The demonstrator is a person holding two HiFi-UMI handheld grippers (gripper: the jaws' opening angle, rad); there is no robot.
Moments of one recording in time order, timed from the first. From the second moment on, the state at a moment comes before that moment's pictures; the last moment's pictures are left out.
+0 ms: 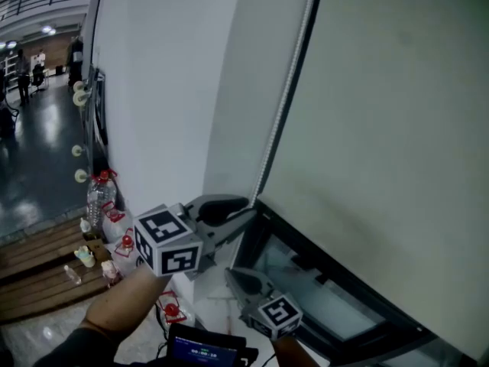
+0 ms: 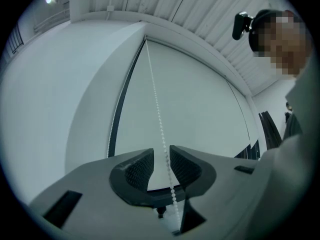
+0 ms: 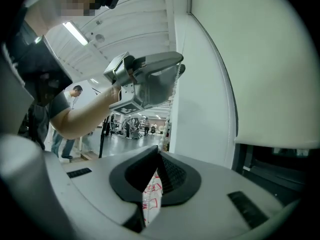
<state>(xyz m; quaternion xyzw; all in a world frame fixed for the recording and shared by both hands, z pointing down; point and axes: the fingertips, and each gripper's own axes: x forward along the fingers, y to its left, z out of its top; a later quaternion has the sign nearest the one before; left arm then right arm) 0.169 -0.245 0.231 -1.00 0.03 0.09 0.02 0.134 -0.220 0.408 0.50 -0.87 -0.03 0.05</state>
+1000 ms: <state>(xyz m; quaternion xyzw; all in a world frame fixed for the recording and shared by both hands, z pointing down) 0.173 -0.238 0.231 -0.99 -0.01 0.12 0.00 0.135 -0.224 0.426 0.51 -0.86 -0.02 0.05</state>
